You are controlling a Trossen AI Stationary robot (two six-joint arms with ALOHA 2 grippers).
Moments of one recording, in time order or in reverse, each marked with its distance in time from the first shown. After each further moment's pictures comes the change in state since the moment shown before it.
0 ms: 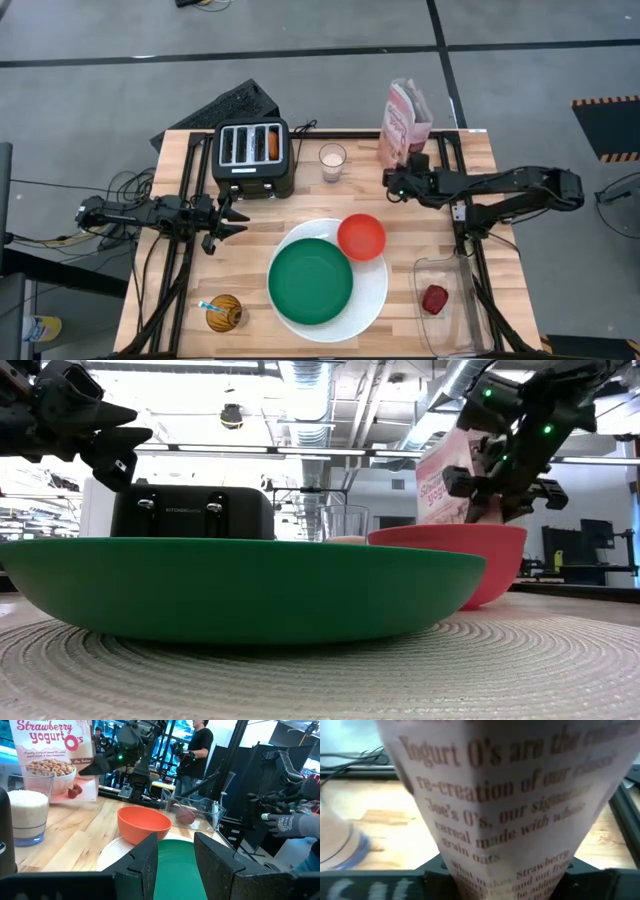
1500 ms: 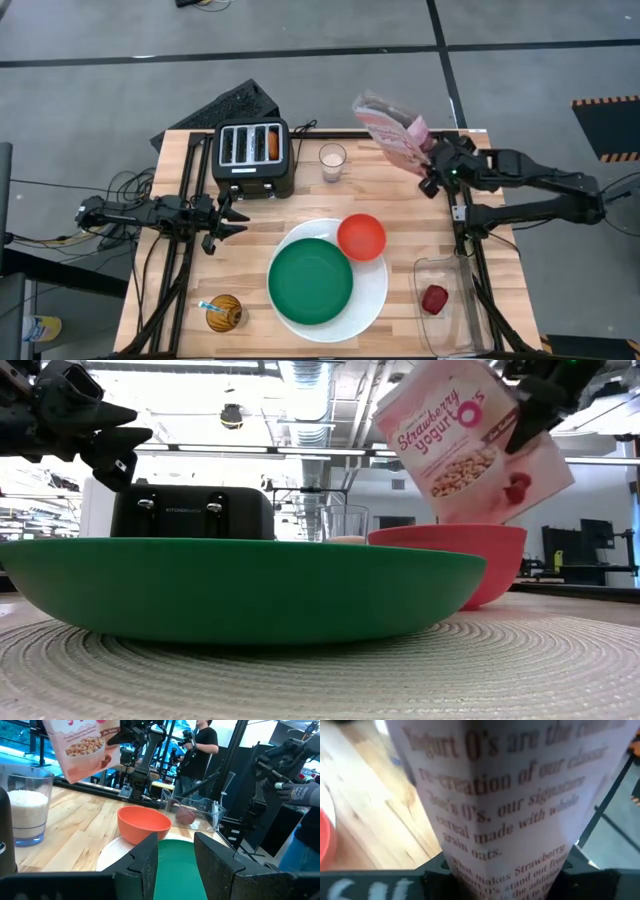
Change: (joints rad) left arm 0.000 0.000 0.000 0.000 0.000 0.000; right arm 0.002 -0.337 0.404 -0.648 -0.291 -0.804
